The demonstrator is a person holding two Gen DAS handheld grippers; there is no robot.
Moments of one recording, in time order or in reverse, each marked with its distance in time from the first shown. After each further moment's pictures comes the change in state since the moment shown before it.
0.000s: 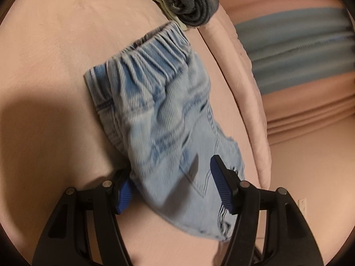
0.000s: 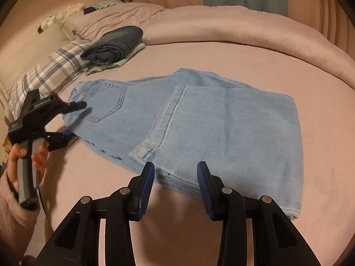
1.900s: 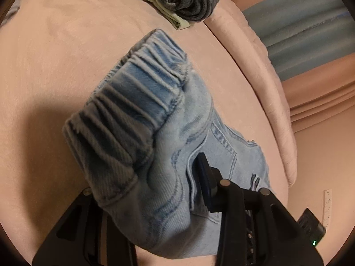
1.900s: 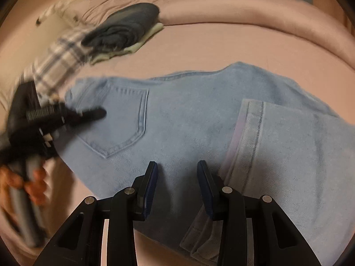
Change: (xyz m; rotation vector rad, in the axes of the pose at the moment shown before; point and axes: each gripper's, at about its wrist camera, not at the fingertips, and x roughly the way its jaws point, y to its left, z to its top) left arm 0.020 -0.022 0.028 0.131 0.044 0.192; right arm 0.100 0.060 0.048 -0.051 0.100 0.068
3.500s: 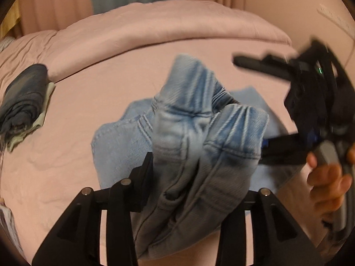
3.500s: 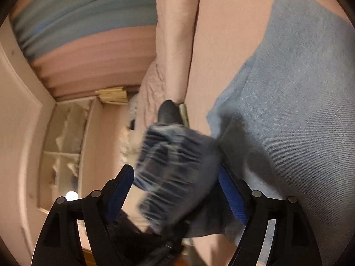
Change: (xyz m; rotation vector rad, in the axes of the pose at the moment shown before) left arm 0.054 -0.183 -0.110 1.089 0.068 0.149; right arm -0.013 -0.171 -0.030 0.996 -0.252 0.928
